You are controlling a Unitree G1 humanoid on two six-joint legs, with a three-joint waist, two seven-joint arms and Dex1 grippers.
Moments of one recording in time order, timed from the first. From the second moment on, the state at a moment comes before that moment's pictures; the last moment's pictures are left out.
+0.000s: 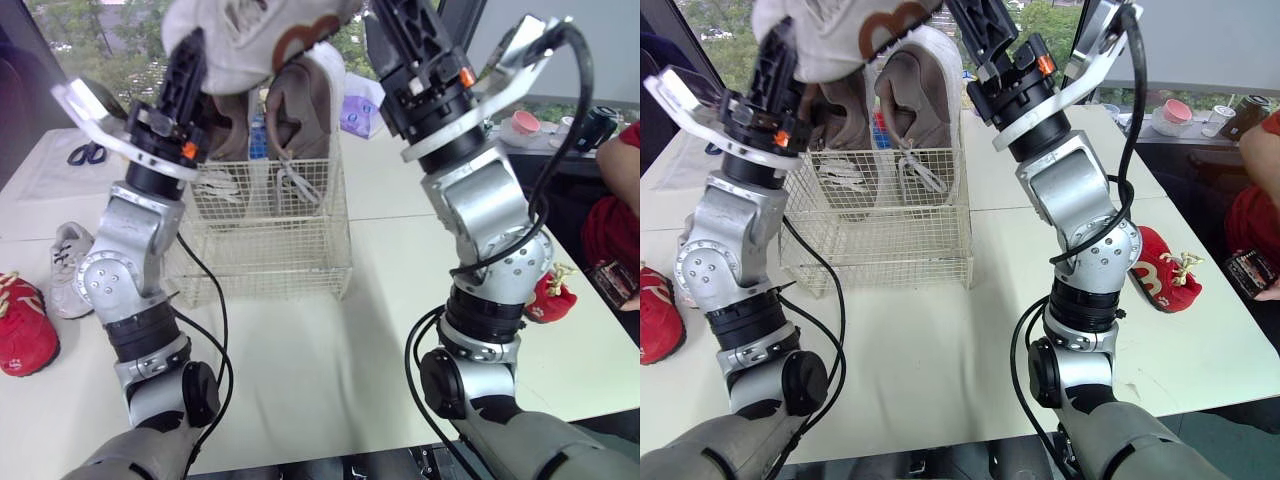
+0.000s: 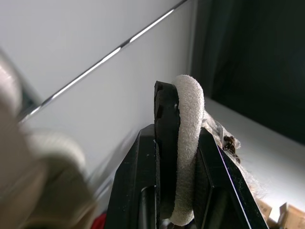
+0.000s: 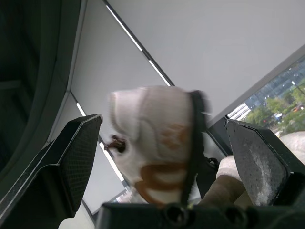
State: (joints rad) left arm -0.76 0.19 0.49 -0.15 -1.56 0.71 -0.20; right arm -0.92 -0.04 -0.21 -0.29 1.39 0.59 -0.06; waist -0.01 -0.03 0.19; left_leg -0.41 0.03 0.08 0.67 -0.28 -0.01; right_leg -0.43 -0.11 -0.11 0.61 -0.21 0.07
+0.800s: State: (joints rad) left arm -0.60 0.38 0.39 -0.26 -1.52 0.75 -0.23; right arm -0.95 -0.07 -0.20 -0.25 1.36 0.57 -0.09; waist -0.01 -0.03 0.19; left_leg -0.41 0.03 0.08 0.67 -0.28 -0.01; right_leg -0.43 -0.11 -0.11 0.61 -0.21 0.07
